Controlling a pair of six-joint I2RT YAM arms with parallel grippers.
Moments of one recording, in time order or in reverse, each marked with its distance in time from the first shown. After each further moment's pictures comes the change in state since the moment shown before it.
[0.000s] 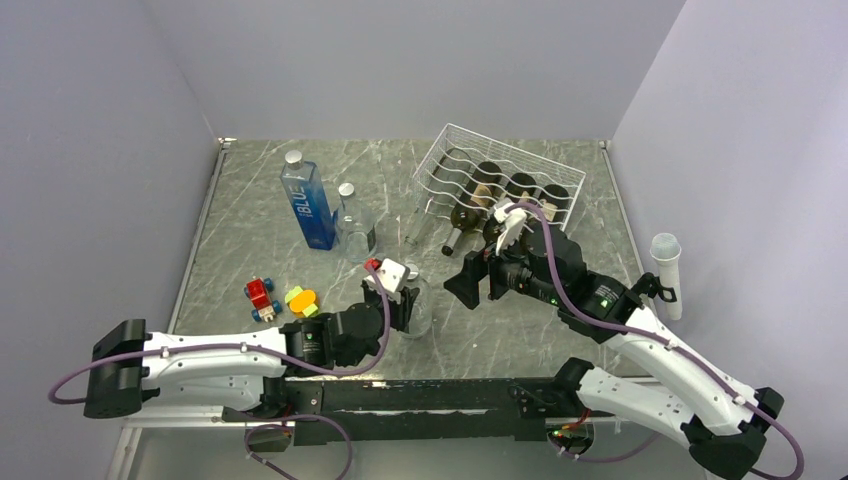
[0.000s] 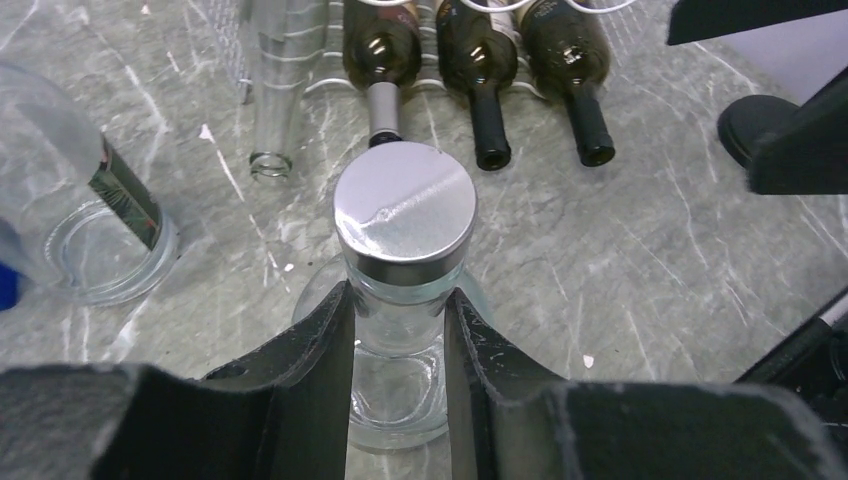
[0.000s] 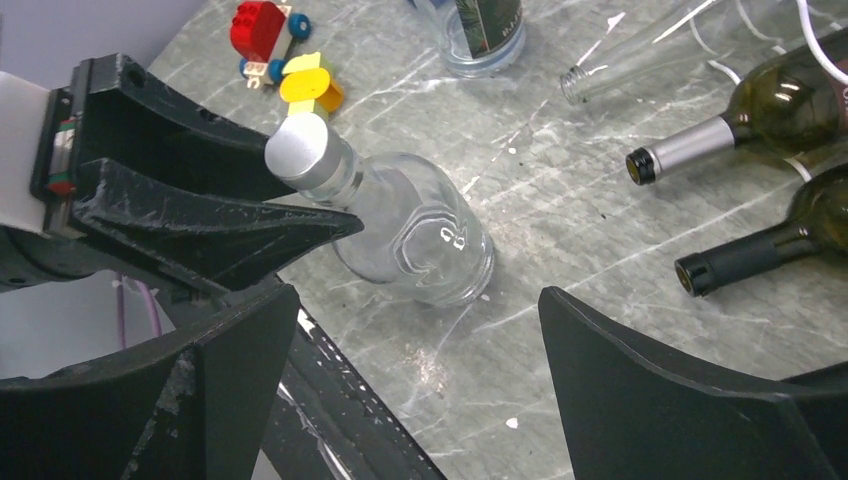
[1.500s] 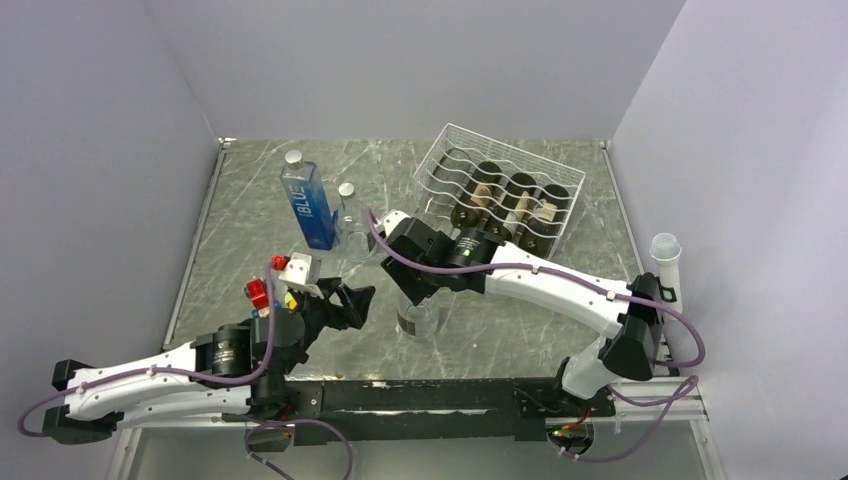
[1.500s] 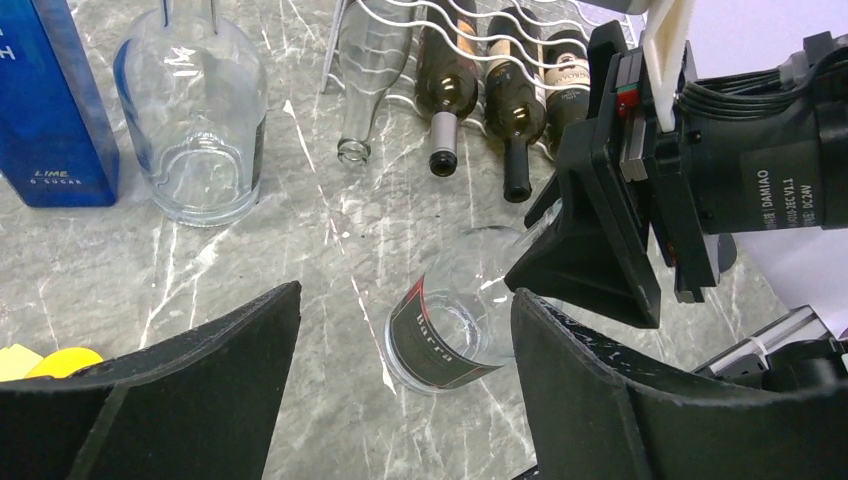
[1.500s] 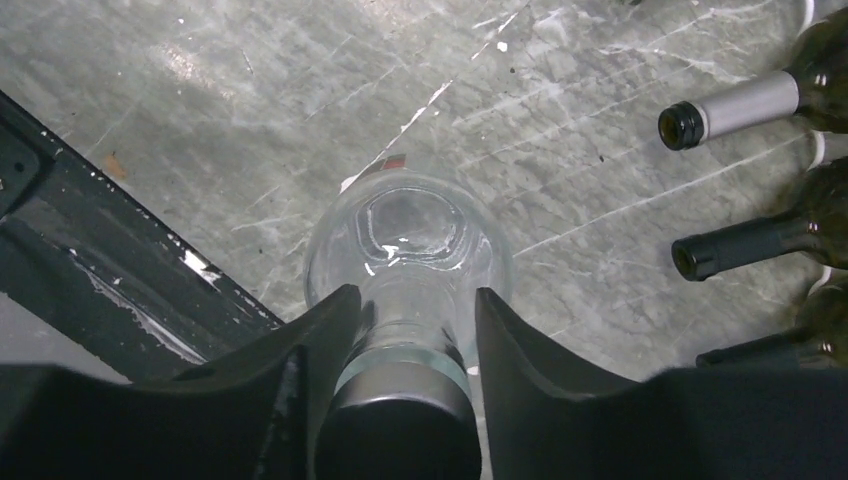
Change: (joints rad) left arm -0.003 -0.507 0.025 -0.499 -0.095 -0.254; right arm 0.284 0.728 0.523 -0.373 0.302 -0.059
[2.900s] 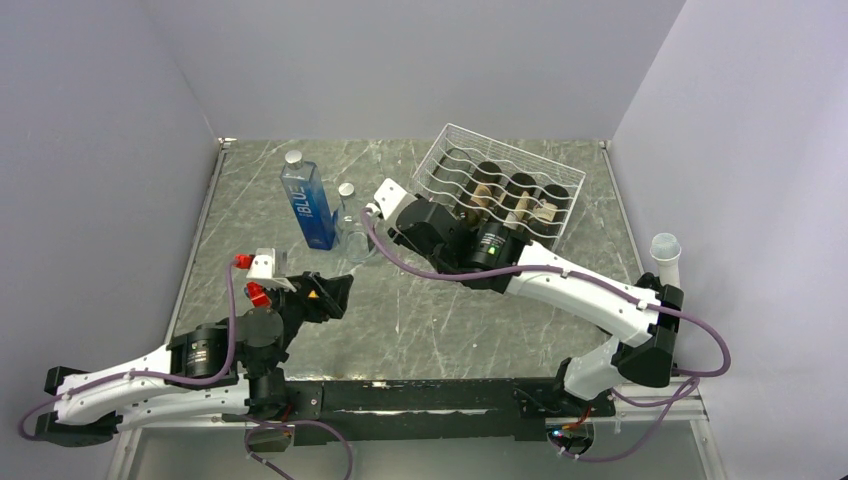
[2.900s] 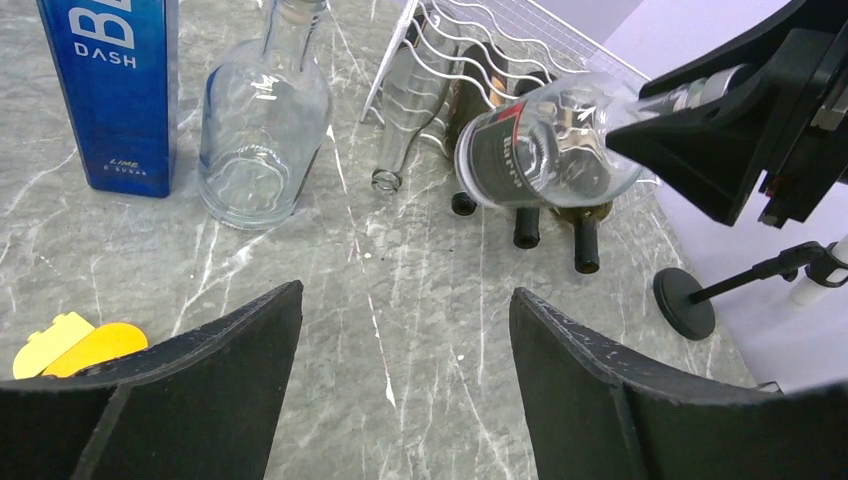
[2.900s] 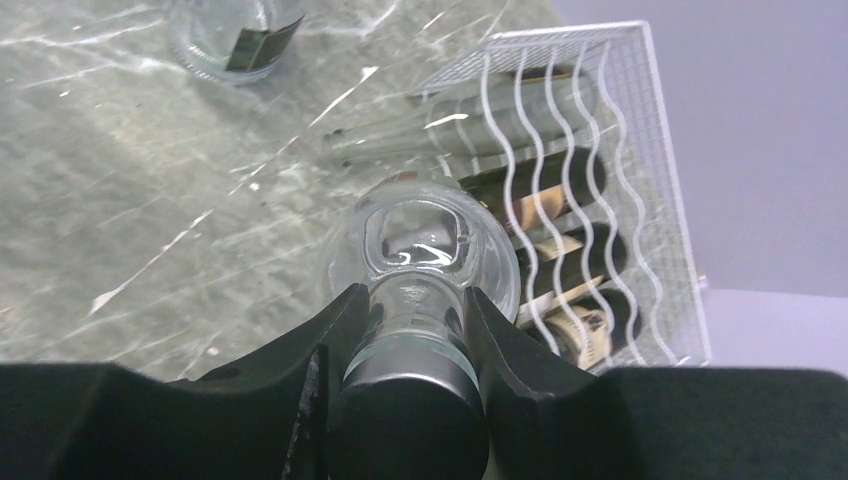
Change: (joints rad) left arm 0.000 -0.070 0.082 -0.165 -0.113 -0.124; right arm 0.016 -0.079 0.082 0.122 0.383 -0.424
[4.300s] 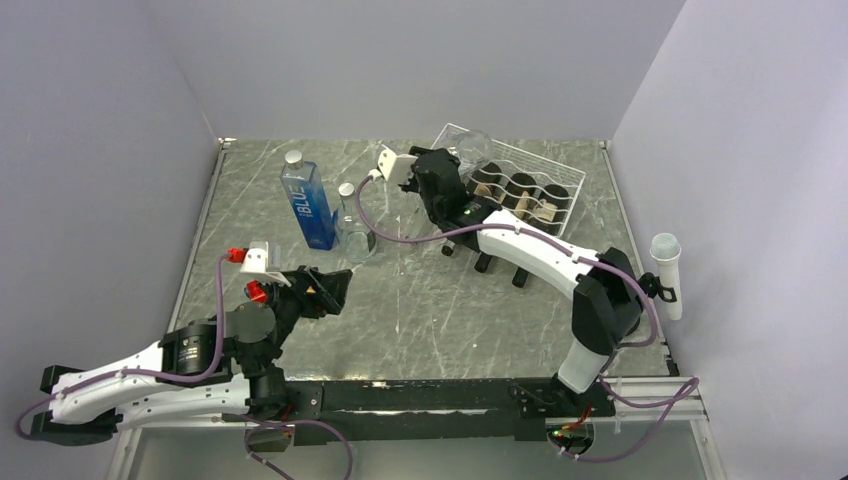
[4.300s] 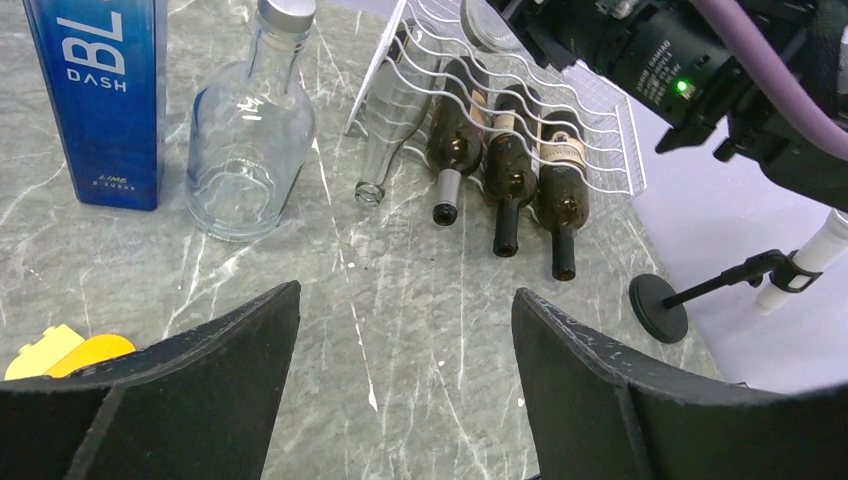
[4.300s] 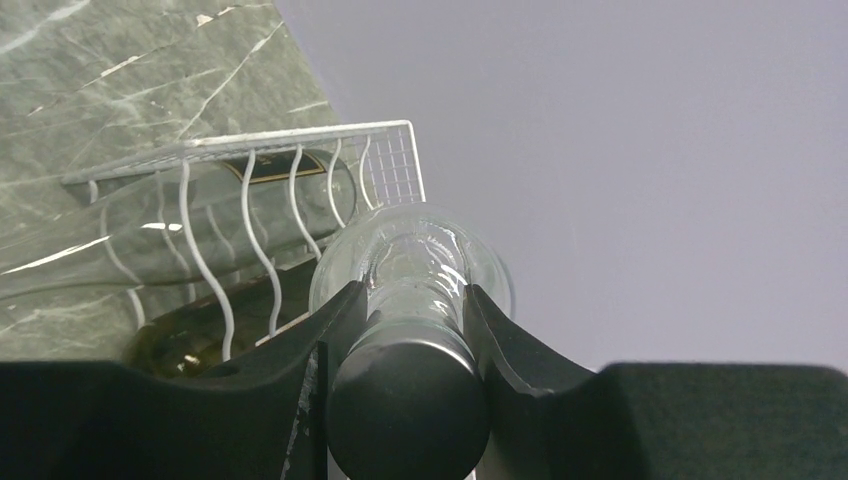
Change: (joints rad) left arm 0.000 0.025 0.075 -0.024 0.010 0.003; right arm -0.326 0.226 -0.128 0.757 -0.021 -0.767
